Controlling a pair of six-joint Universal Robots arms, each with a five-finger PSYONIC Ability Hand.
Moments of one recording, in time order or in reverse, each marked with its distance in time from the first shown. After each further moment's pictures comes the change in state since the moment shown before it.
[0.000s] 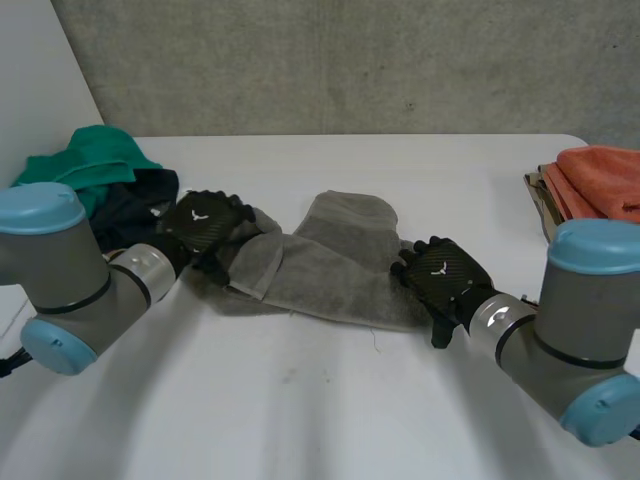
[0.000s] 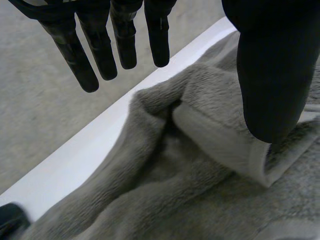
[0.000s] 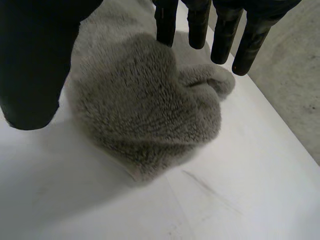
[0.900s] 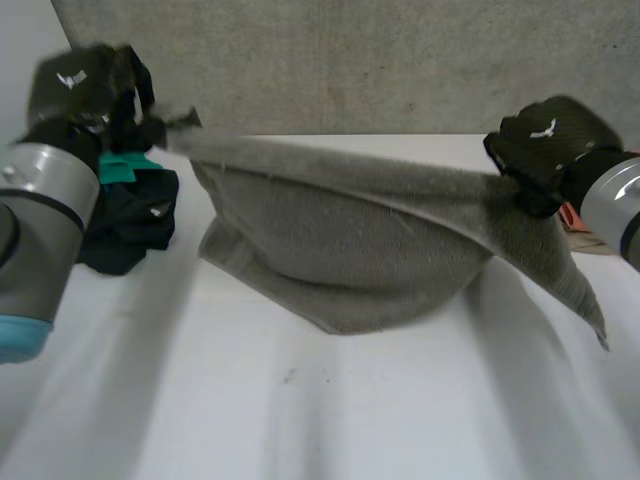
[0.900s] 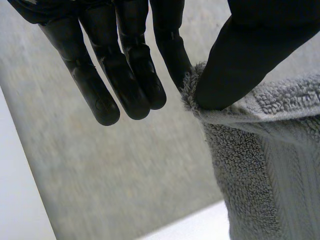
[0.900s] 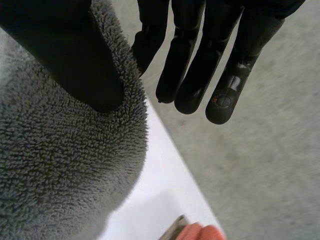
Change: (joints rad) left arm -0.093 0.470 -0.051 0.001 -0.479 -0.353; right arm -0.117 -0.360 -0.249 0.390 0.053 -0.044; left_hand 0.755 0.830 0.819 0.834 0.792; right_hand 0.830 0.953 0.974 0.949 0.911
